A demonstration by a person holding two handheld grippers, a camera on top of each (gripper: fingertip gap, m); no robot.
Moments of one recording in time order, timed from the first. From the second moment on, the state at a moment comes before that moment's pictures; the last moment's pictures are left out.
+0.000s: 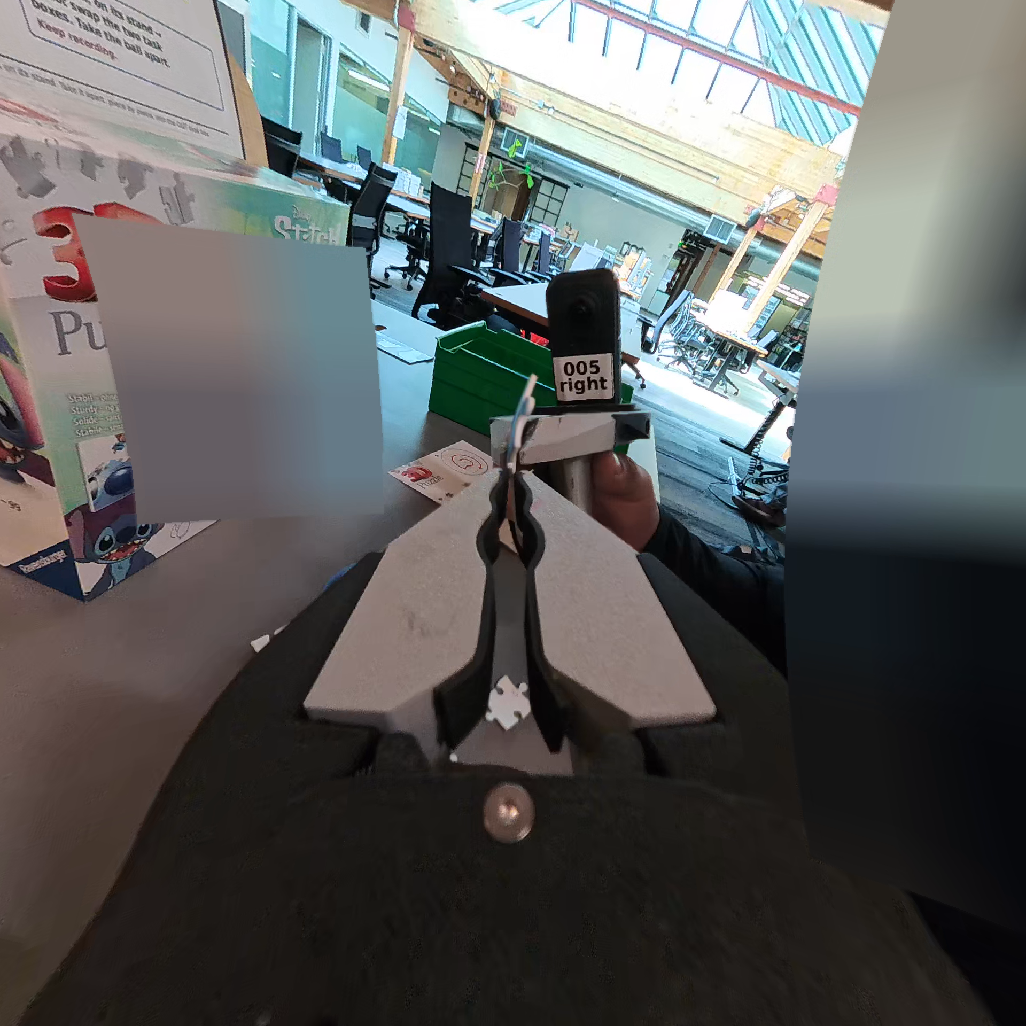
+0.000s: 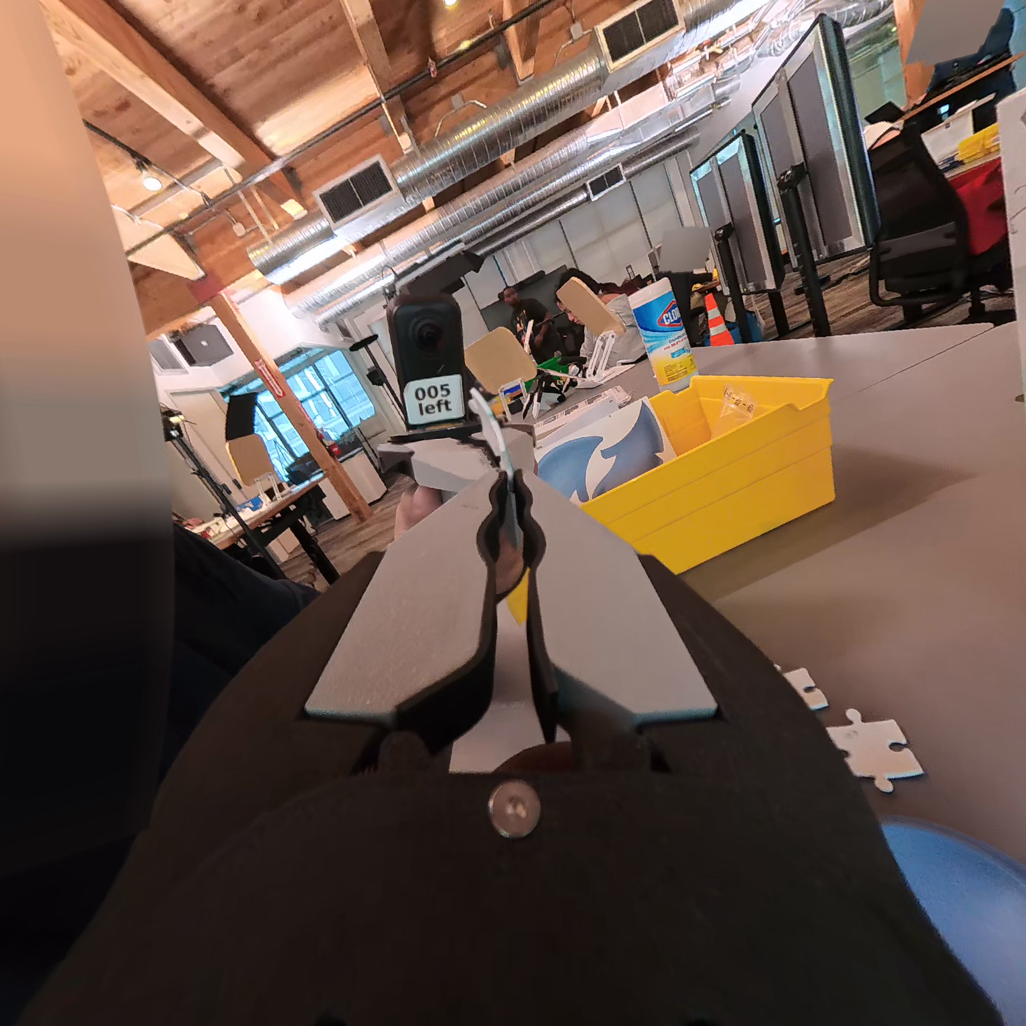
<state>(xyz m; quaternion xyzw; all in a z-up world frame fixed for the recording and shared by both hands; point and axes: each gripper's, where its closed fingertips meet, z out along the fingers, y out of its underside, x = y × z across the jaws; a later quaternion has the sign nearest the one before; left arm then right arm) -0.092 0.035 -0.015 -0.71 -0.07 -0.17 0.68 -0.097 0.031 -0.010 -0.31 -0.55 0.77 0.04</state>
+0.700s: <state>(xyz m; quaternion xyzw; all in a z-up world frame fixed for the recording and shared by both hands) -0.082 0.040 -0.039 -0.75 -0.06 -0.18 0.63 -0.095 0.031 -0.014 -0.28 -0.61 0.73 0.14</state>
